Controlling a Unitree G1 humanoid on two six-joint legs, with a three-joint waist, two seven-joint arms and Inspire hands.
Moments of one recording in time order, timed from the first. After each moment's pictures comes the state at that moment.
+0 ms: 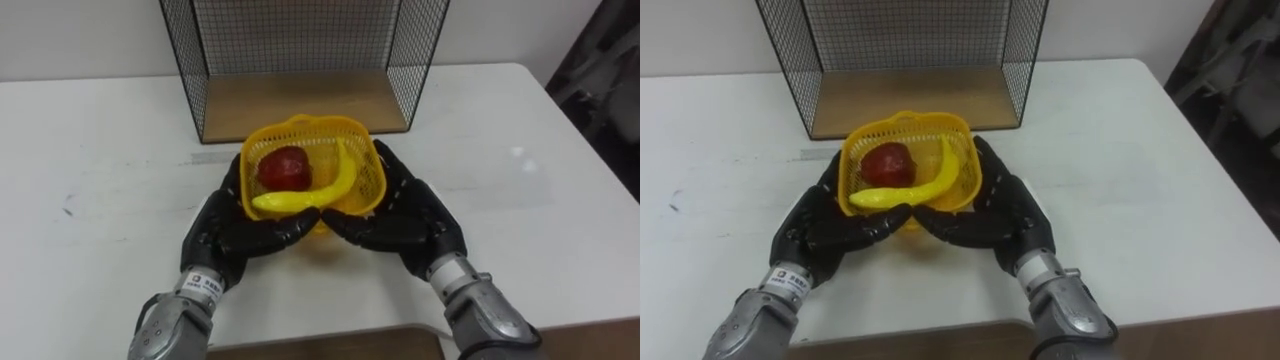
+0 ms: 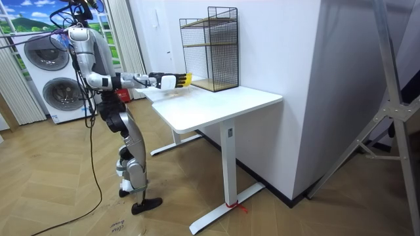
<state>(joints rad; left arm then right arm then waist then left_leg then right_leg) 0.13 0.13 -0.17 0.05 -0.58 -0.01 -0.08 0.09 -0.15 0.18 0.04 0.46 0.02 0.16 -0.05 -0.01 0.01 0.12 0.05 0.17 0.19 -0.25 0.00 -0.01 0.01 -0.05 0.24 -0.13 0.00</state>
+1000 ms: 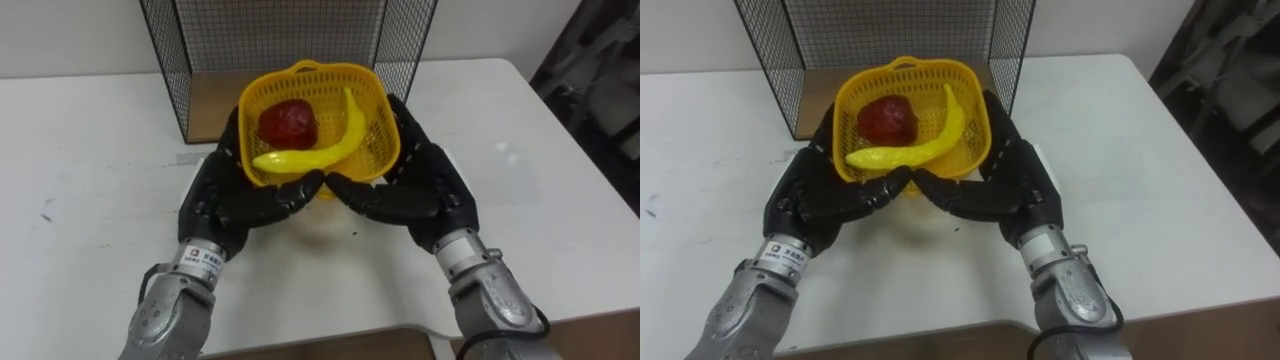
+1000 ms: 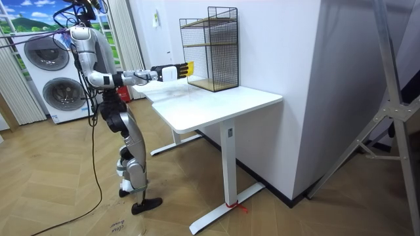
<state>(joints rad) 0.10 0.13 -0.18 -0.04 -0.58 -0.05 -0.07 0.06 -0.15 0.17 -0.02 0.45 -0.06 0.14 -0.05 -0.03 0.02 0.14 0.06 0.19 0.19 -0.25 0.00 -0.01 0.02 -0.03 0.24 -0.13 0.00</state>
